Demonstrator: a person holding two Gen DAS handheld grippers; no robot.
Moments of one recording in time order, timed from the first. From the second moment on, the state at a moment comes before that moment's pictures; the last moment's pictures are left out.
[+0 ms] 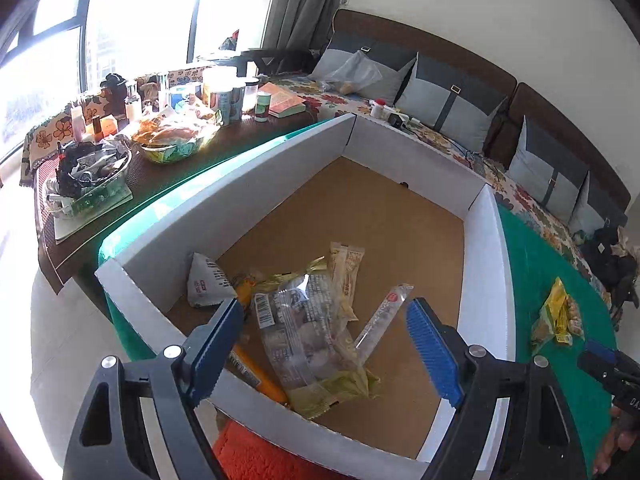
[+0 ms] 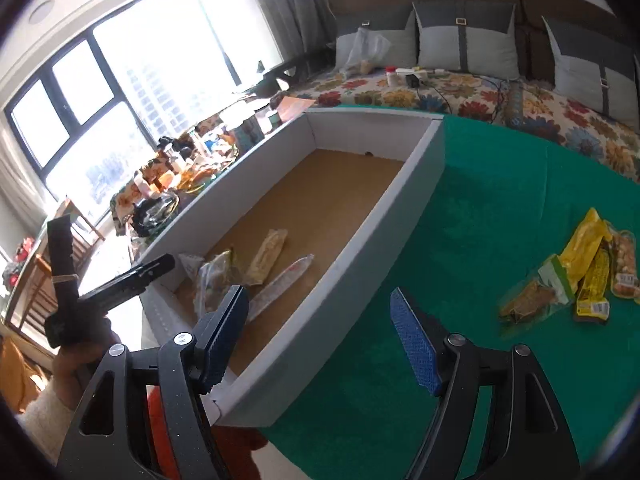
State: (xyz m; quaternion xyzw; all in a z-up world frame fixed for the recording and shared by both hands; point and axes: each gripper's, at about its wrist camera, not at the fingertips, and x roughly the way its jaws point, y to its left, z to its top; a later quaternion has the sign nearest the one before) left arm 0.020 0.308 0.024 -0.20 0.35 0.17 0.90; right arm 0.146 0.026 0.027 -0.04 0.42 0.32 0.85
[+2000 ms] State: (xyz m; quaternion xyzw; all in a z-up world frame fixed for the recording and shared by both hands) left arm 0.141 -0.006 -0.092 0.02 0.45 -0.05 0.89; right arm 0.150 -0.290 -0.095 0.01 0.44 -0.03 0.90
